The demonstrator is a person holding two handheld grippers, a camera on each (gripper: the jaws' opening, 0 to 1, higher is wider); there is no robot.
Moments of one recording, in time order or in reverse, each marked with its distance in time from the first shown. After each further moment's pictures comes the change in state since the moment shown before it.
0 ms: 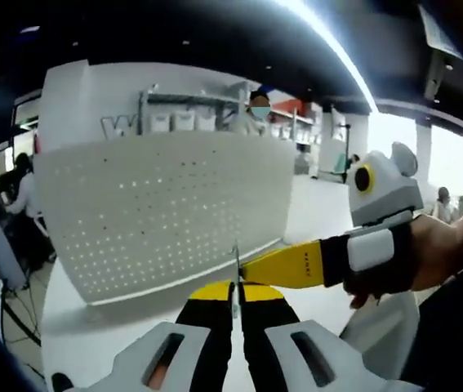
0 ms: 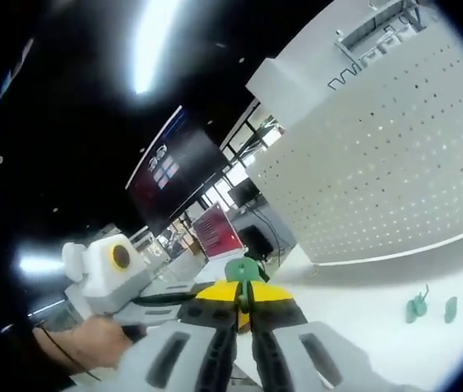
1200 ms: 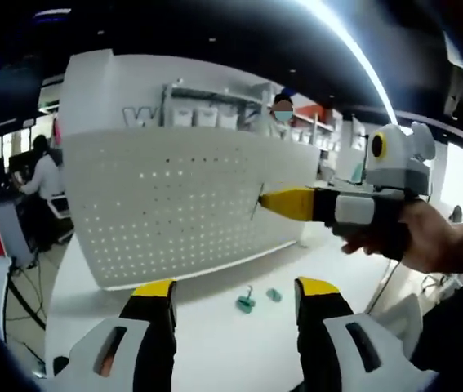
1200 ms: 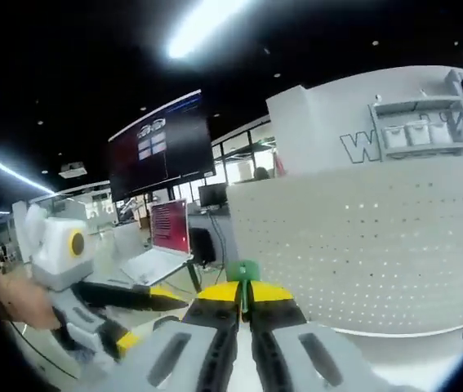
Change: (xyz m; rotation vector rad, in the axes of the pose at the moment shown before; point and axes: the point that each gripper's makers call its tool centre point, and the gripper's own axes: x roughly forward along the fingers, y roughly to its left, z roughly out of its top) left arm -0.017 0.036 -0.006 -0.077 -0.013 0.070; right arm 0.023 -0.033 0.066 -0.463 -0.074 -0.240
